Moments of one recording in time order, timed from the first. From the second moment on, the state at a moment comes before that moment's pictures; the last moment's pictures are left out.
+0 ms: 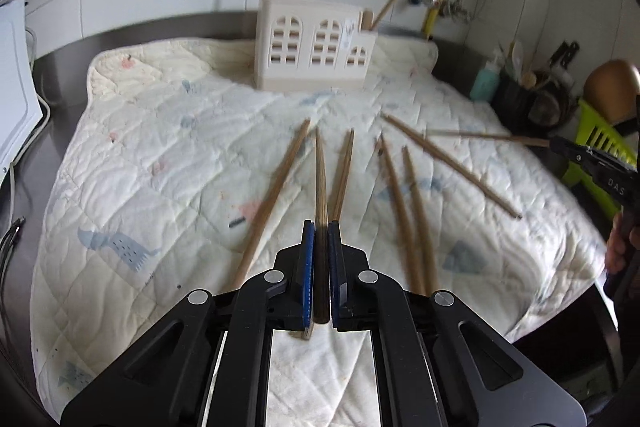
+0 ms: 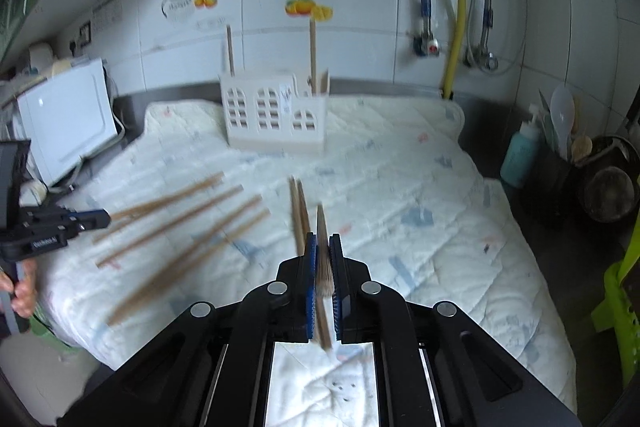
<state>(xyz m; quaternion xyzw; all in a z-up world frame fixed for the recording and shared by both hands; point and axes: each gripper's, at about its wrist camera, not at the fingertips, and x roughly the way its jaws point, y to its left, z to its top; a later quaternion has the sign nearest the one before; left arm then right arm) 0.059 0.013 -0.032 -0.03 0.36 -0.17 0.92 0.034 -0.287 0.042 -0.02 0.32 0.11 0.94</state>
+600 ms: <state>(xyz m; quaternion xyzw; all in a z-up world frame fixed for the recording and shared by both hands) 0.083 0.007 0.020 -0.03 0.29 -0.16 0.94 0.071 -0.269 0.123 -0.02 0.27 0.18 0.94</state>
